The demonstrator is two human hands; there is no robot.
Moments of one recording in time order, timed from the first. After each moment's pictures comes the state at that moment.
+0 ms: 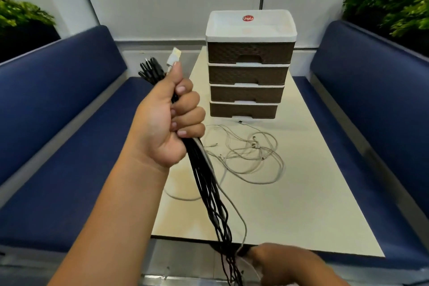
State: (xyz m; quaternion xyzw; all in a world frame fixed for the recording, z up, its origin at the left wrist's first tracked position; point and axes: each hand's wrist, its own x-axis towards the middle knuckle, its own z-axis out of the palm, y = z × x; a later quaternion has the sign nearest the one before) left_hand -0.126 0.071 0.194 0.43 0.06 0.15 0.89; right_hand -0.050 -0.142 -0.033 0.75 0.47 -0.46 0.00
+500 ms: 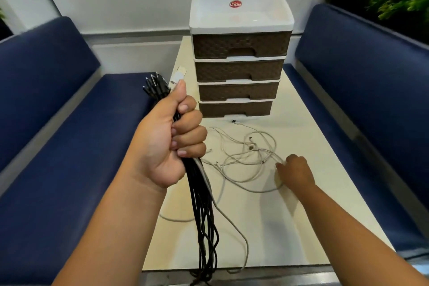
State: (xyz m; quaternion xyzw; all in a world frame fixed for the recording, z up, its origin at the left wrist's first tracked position) left_hand -0.084 0.108 0.169 0.42 0.10 0.07 0.90; right_hand 0.117 -0.088 -0.055 0.95 0.02 -0.12 -0.28
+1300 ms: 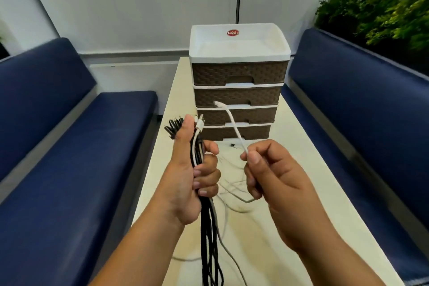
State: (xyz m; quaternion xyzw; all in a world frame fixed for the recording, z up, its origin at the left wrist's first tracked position) left_hand -0.057 0.107 0.145 0.45 0.16 0.07 0.88; right_hand -0.011 -0.043 0.136 0.62 0.28 -0.14 -0.72
